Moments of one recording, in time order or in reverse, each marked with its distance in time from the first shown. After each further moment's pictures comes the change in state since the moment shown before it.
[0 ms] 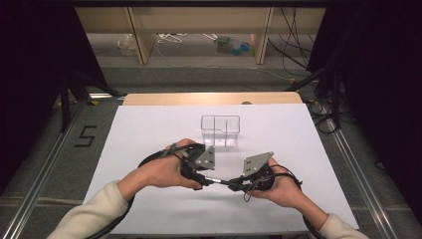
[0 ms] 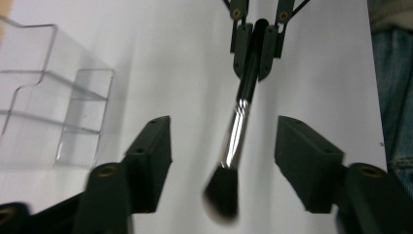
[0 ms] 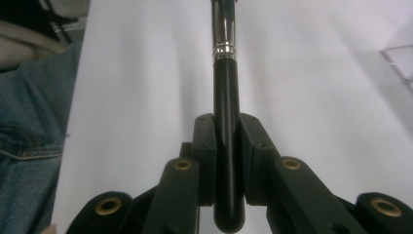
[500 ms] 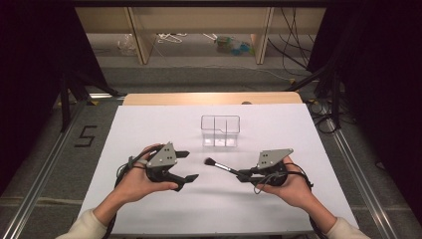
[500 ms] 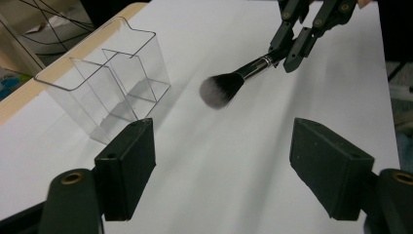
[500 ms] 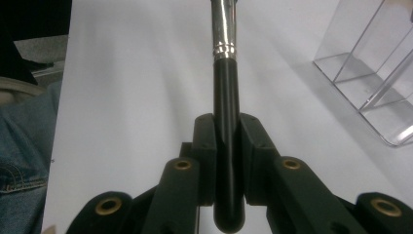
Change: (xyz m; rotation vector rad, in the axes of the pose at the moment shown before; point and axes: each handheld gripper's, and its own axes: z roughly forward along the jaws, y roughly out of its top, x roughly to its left) left arm -0.010 -0.080 -0.015 -0.404 0.154 -0.330; right arm -0.005 -0.012 -0.026 -0.130 -0.091 0.089
